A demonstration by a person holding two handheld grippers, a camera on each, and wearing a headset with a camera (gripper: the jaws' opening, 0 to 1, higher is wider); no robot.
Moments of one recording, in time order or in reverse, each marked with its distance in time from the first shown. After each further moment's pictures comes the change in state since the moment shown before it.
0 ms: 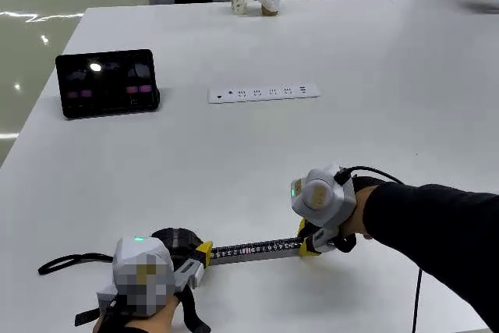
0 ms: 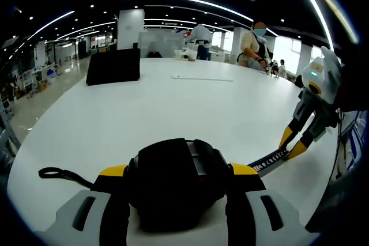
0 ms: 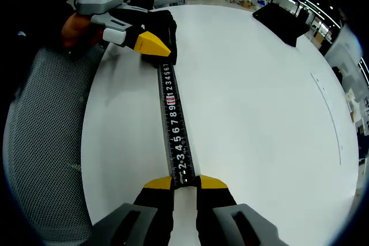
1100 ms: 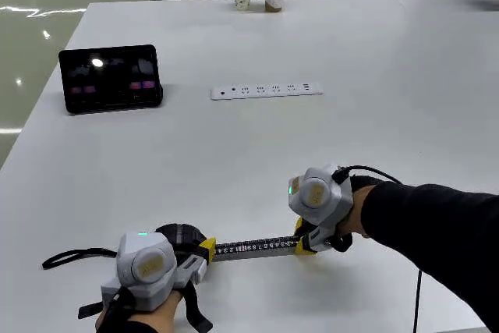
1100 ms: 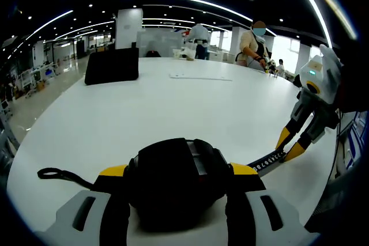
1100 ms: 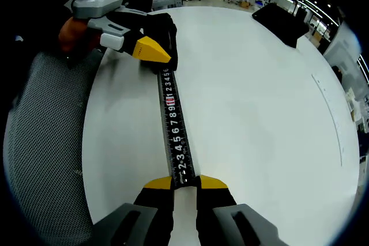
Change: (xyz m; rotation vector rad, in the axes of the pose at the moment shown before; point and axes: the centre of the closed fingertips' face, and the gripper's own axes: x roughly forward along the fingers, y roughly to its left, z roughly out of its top) left arm 0.000 0.000 0.000 0.002 0.003 -0.013; right arm 0.004 0.004 0.011 0.015 -0.009 -0.002
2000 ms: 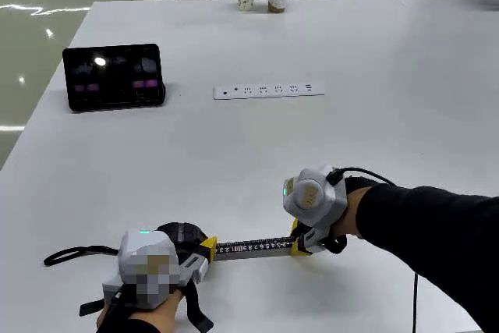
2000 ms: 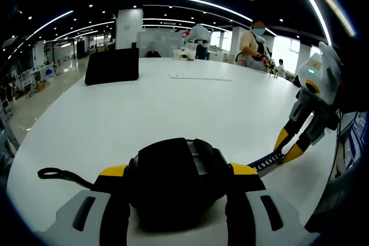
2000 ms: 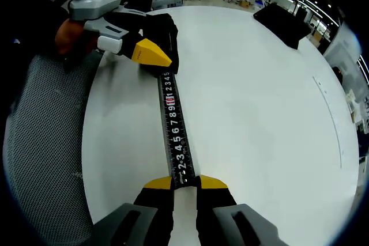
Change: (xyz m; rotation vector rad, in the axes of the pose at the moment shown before) left arm 0.001 0.001 0.000 -0.001 0.000 0.003; right arm 0.004 0.001 0.009 0.001 0.007 -0.004
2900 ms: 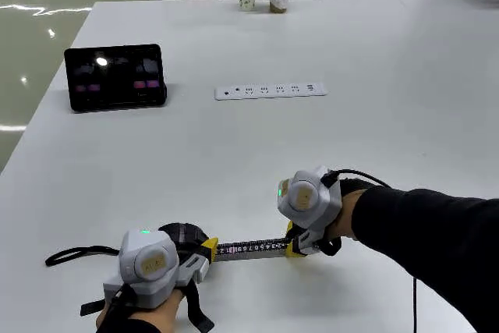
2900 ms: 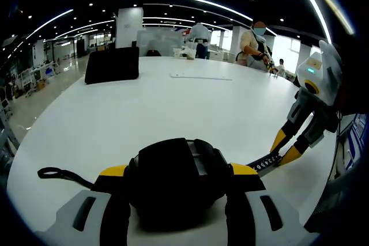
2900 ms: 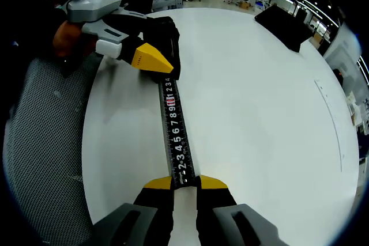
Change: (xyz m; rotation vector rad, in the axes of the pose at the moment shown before) left arm -0.001 0.000 0.000 -0.002 0.007 -0.003; right arm 0.004 0.002 0.010 -0.004 -0.011 0.000
